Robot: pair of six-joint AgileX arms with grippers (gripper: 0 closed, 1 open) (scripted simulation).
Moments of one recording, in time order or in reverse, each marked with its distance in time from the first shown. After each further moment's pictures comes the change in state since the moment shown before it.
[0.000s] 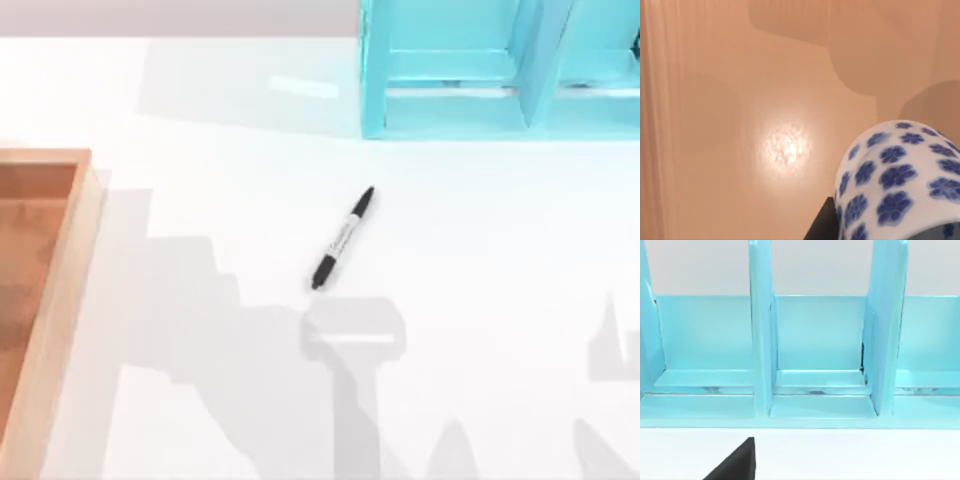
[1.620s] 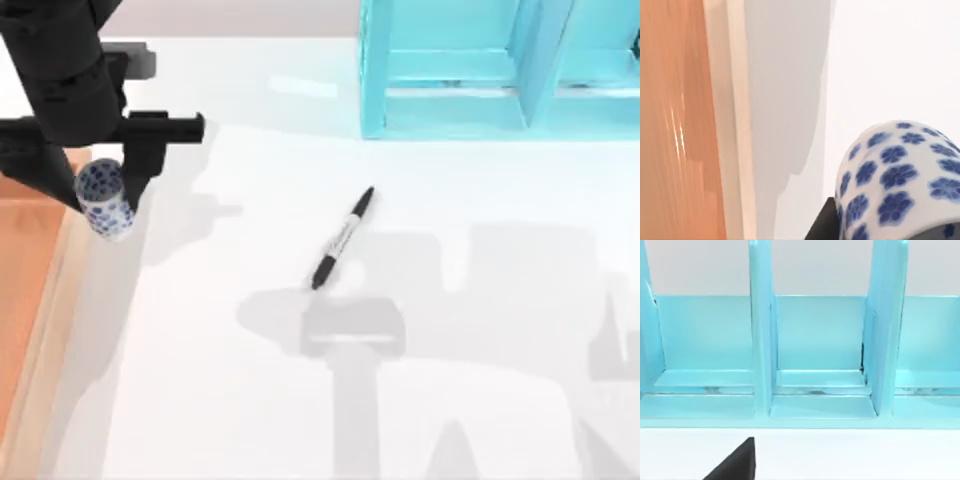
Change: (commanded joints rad) left arm -0.523 0.044 0.308 -0.314 -0.002 -0.458; right arm 0.000 0.000 0.000 0.000 0.000 0.000
